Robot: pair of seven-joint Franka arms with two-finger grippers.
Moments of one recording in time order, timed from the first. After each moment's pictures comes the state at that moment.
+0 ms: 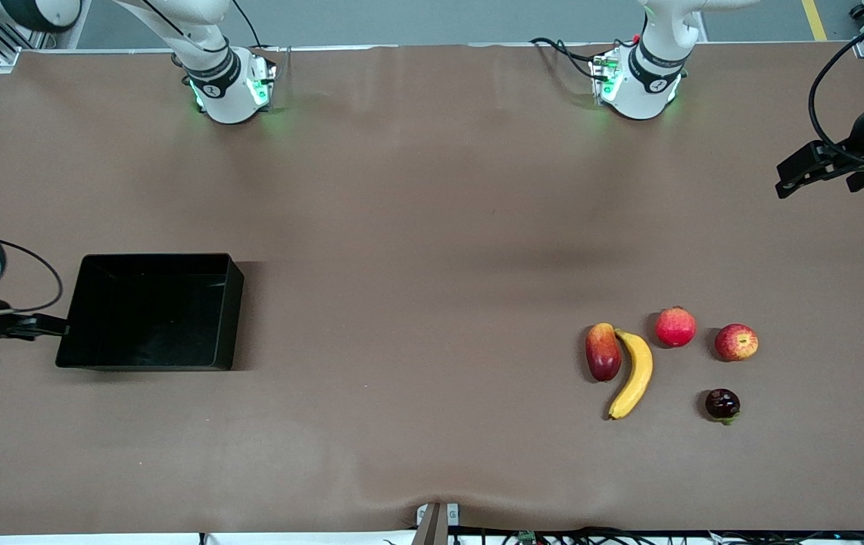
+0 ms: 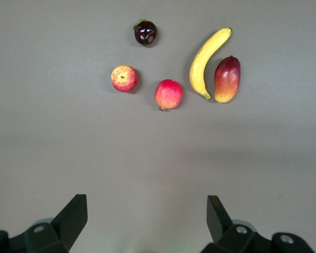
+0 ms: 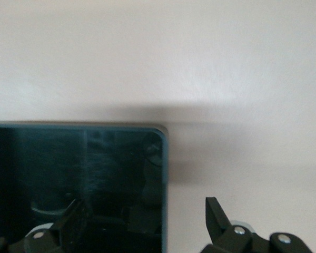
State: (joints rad) left arm -0.02 -0.04 -0.05 -1.57 0.03 1.53 -0.13; right arm -0.29 0.55 -0.08 -1.54 0.21 2.07 -0.49
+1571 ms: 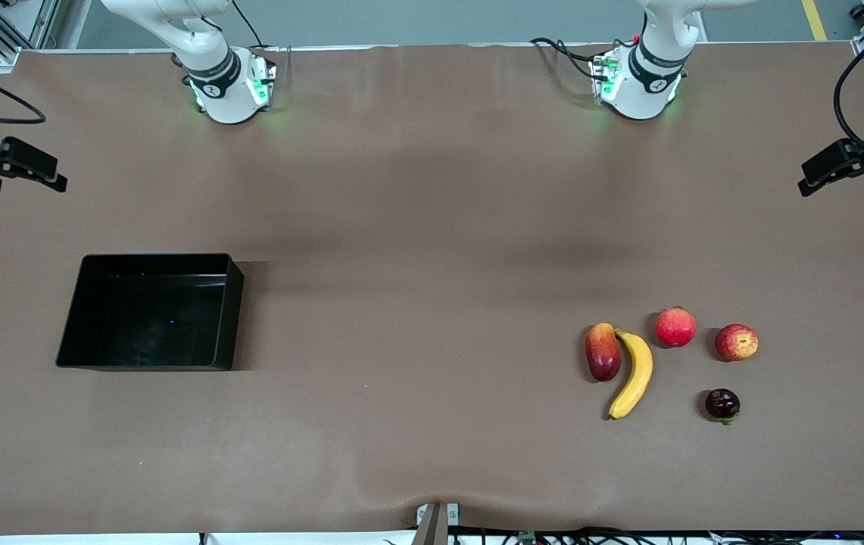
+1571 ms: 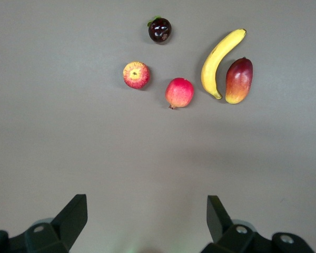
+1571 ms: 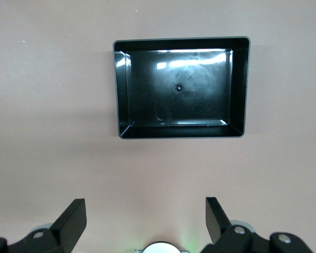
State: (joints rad) left arm 0.02 -0.04 -0.03 -1.57 0.03 1.51 -0.12; right arm 0.01 0.00 -0.06 -1.50 0.04 1.41 -0.03
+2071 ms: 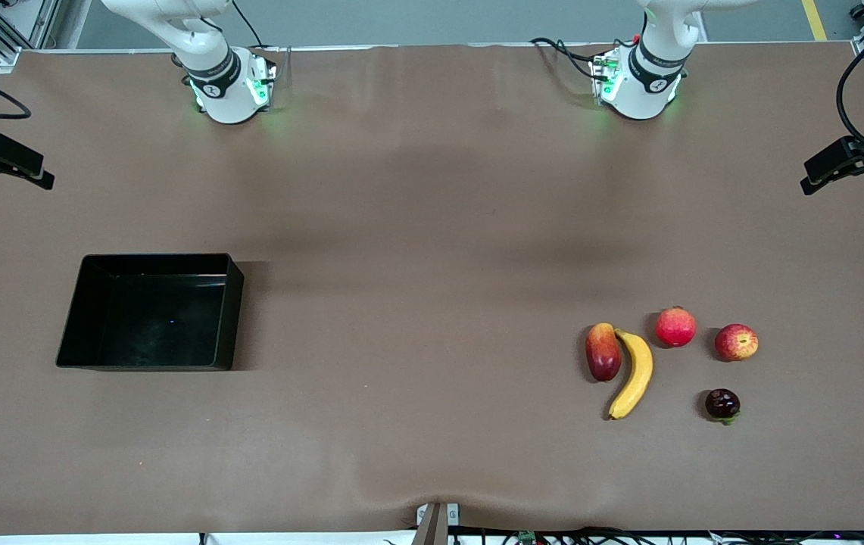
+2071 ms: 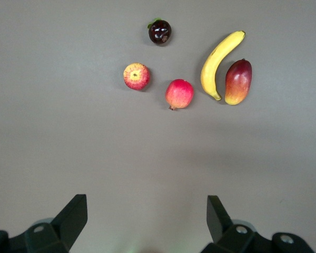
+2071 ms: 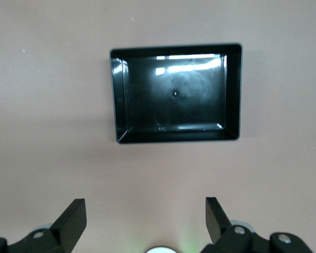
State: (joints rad) left arm 0.02 -0.04 -0.03 -1.56 0.03 1.50 -0.12; right arm -0.01 0.00 -0.06 -1.50 0.04 1.44 -0.03
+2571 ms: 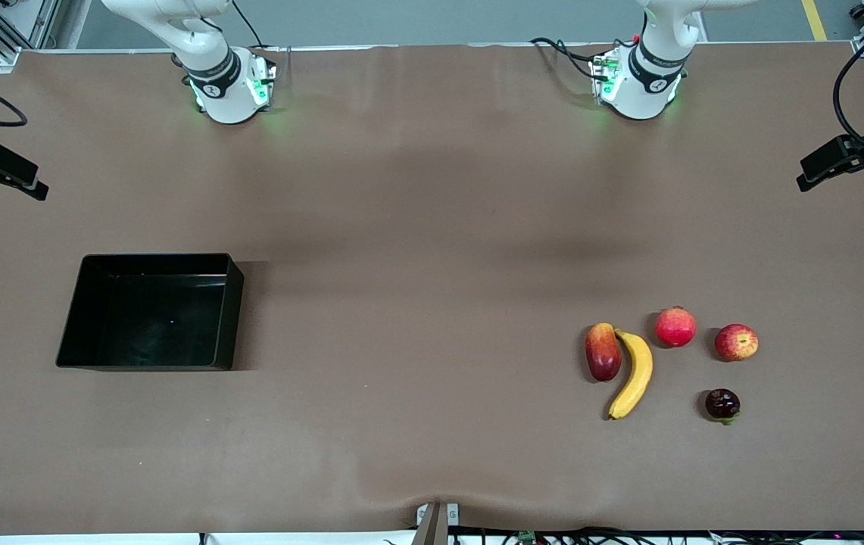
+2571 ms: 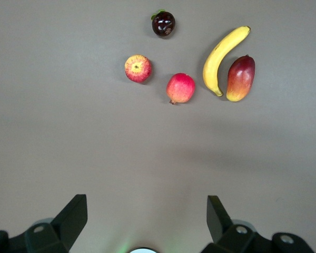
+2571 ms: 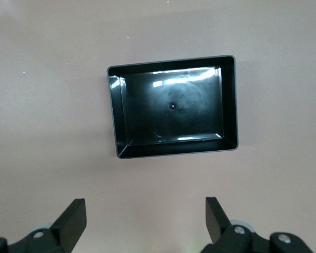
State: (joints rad) left arm 0.01 -0.04 -0.04 -1.56 0.03 1.48 -0.18; right arm -0.01 0.00 -0.05 -1.50 0.03 1.48 0.02
